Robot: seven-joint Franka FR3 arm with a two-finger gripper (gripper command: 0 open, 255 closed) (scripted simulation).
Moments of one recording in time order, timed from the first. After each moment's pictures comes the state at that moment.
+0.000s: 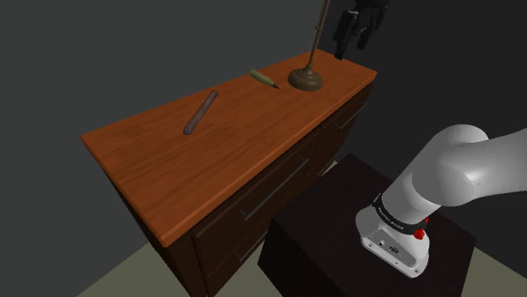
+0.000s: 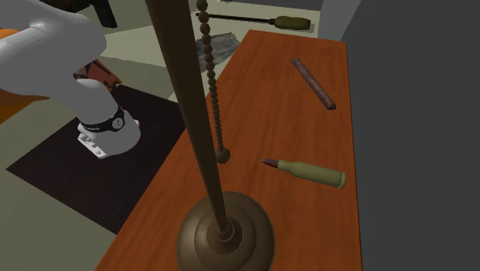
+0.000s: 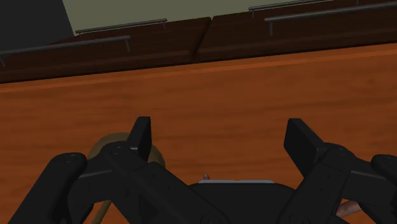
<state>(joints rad) 0.02 -0.77 0.06 -2.31 -0.09 1.59 0.10</state>
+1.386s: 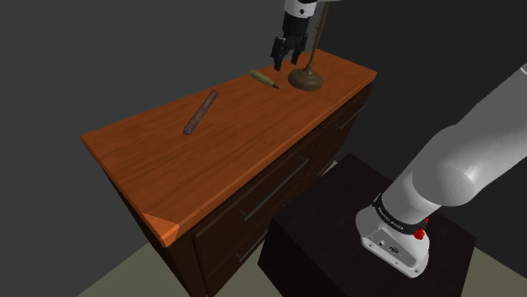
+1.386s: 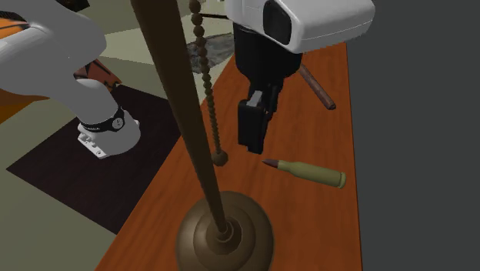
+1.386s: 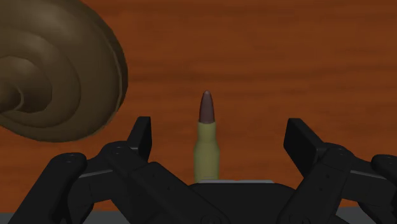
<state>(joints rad) 0.03 -0.11 -0.07 -2.07 -0.01 2.01 -0.11</state>
